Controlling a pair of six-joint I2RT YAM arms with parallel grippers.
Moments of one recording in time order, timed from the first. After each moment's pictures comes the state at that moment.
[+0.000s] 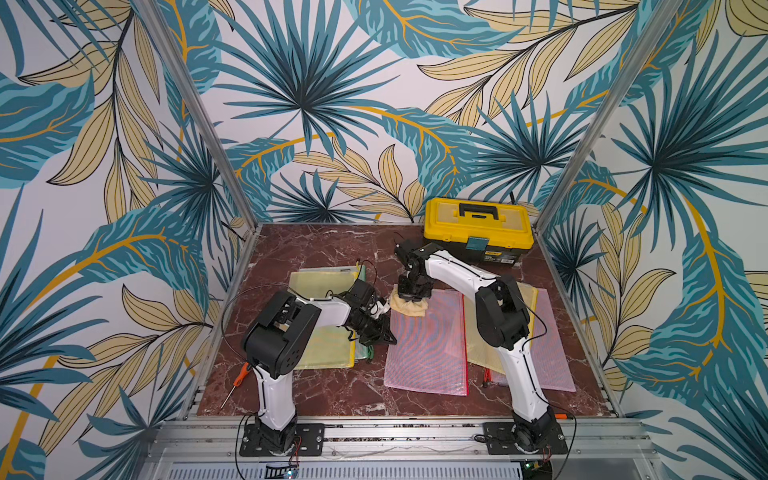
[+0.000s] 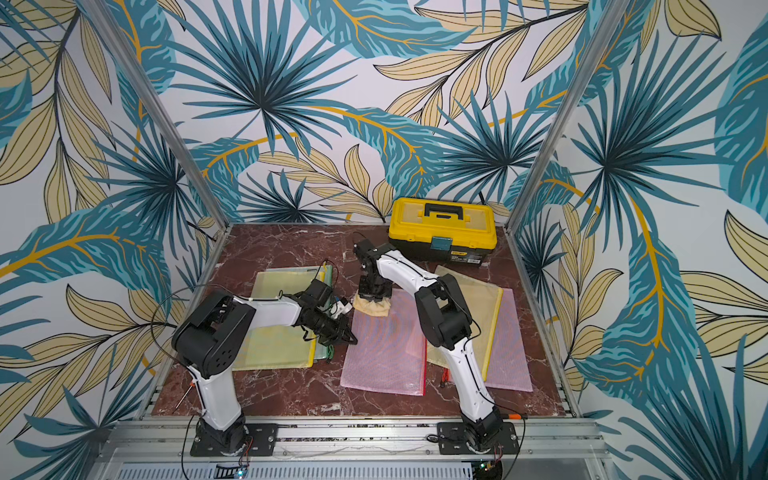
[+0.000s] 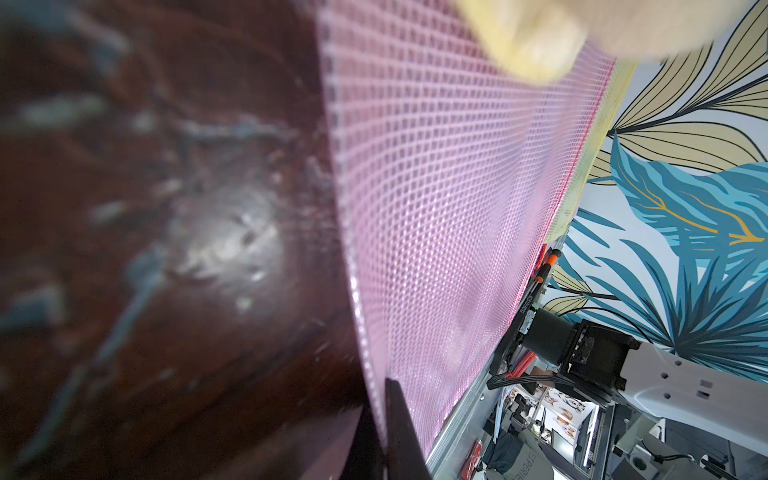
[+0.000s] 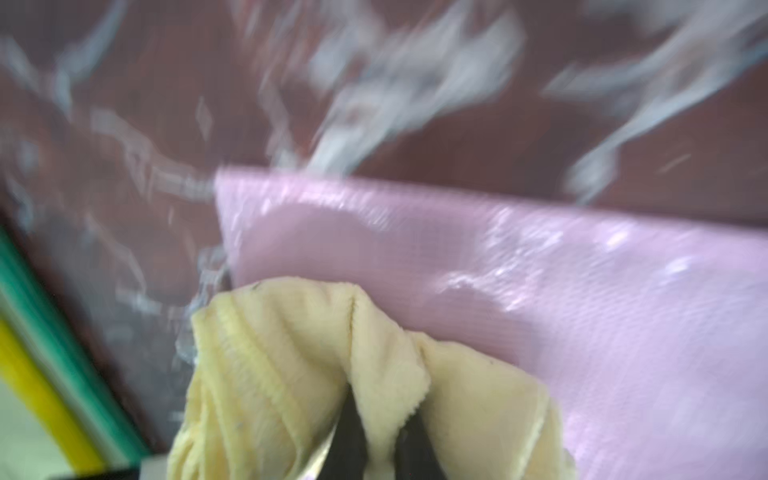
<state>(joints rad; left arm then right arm) -0.50 1.89 0.96 -0.28 0.80 -0.59 0.58 2.29 1.91 -1.04 -0.07 0.65</state>
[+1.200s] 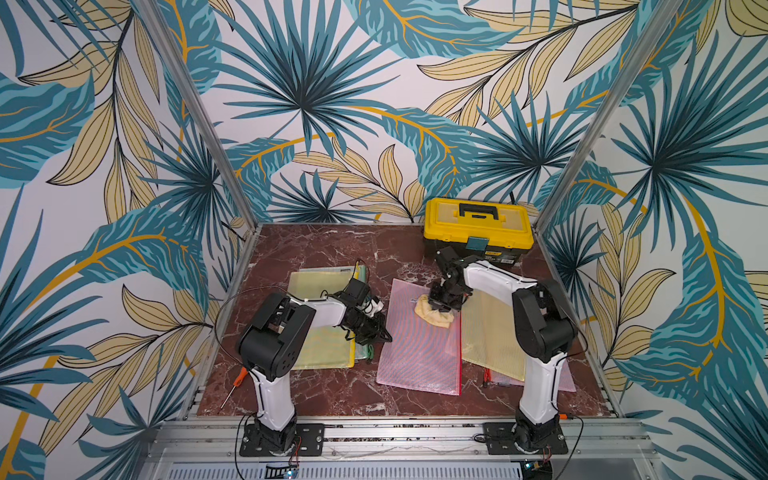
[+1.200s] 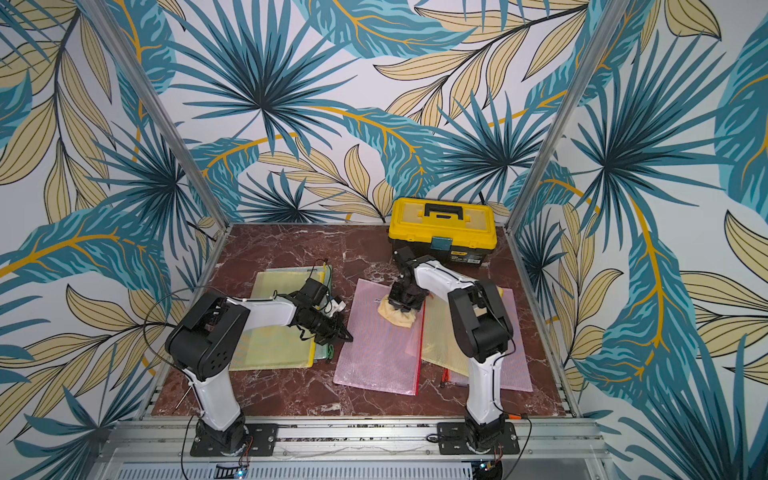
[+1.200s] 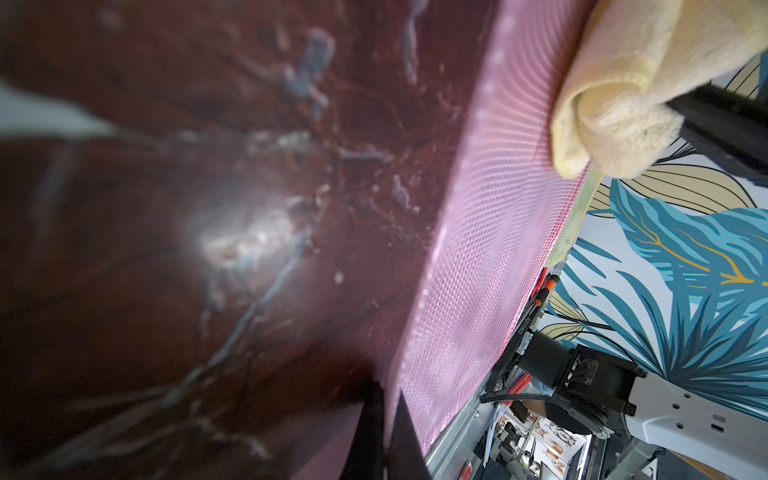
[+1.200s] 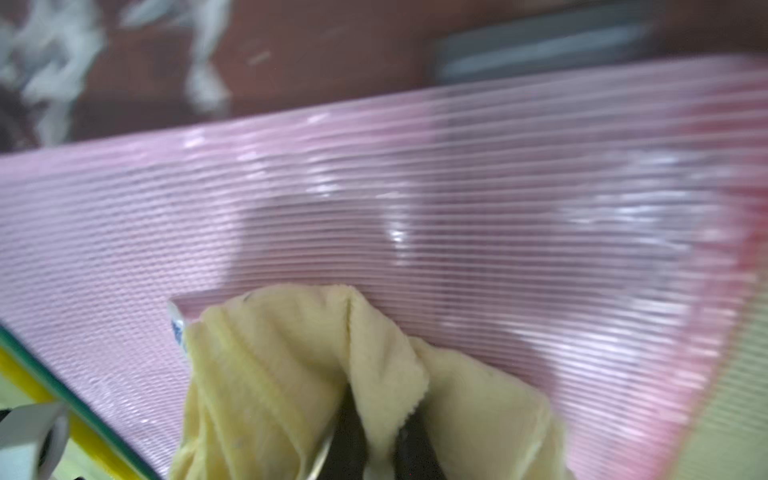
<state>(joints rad) -0.46 1.86 0.93 -0.28 0.75 -0.65 0.30 1.97 1.38 -0.82 -0.14 0.73</state>
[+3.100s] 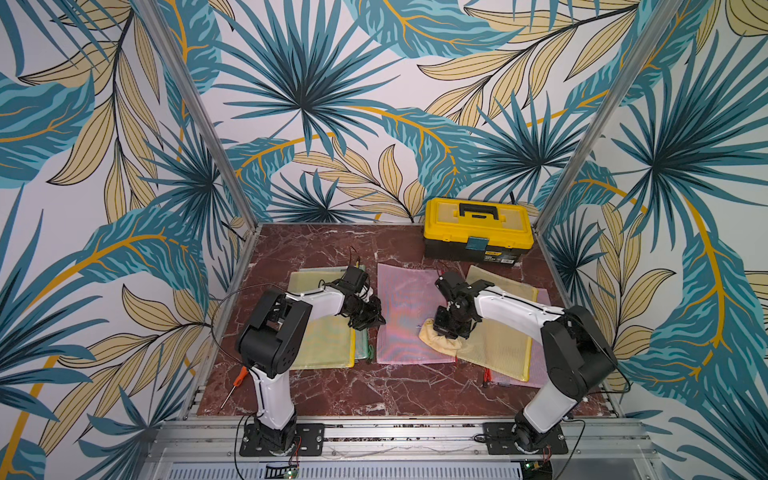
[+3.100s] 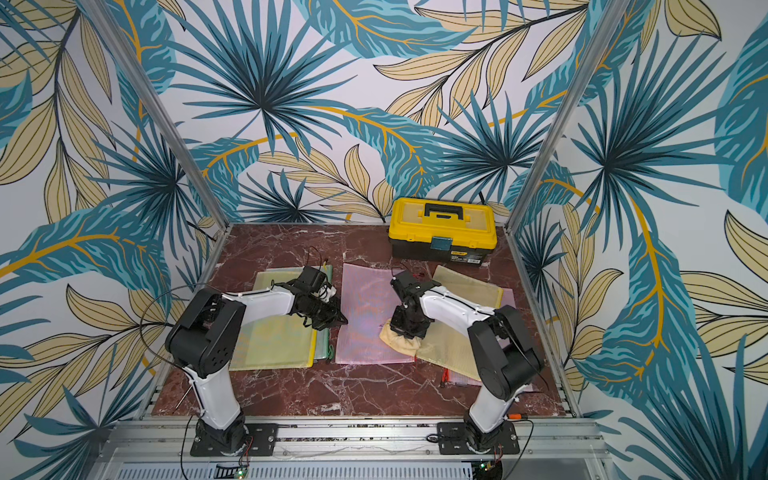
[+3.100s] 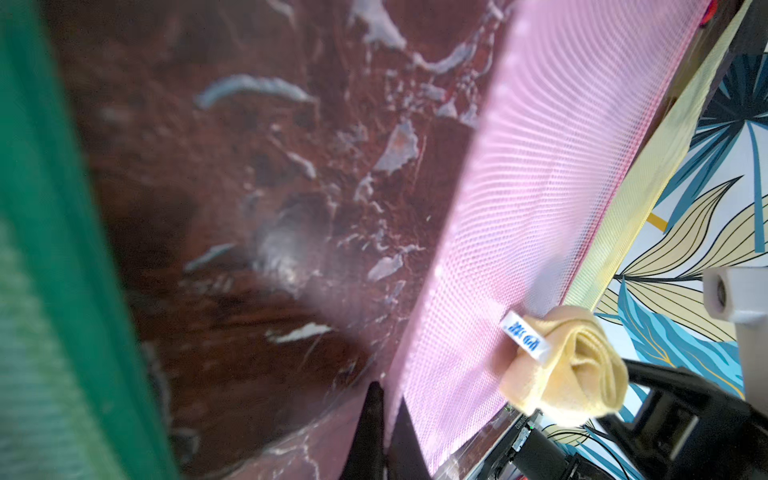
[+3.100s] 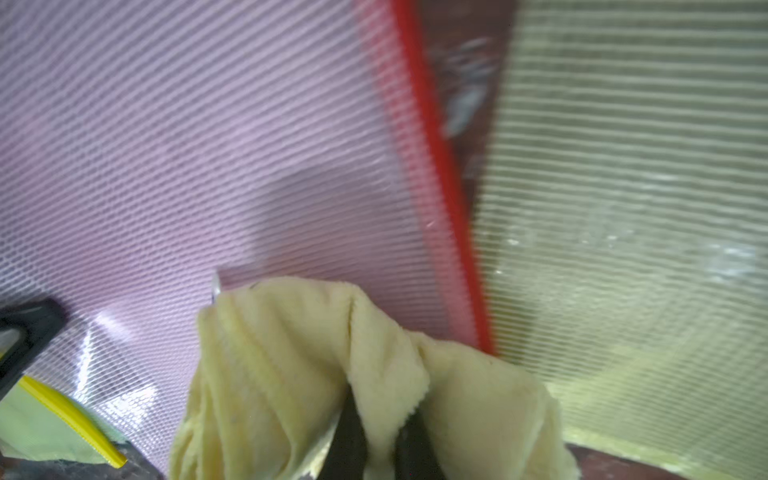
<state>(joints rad) -0.42 1.87 1.05 -0.33 0.57 -0.78 0.56 1.78 1.16 -0.78 -0.13 0.87</state>
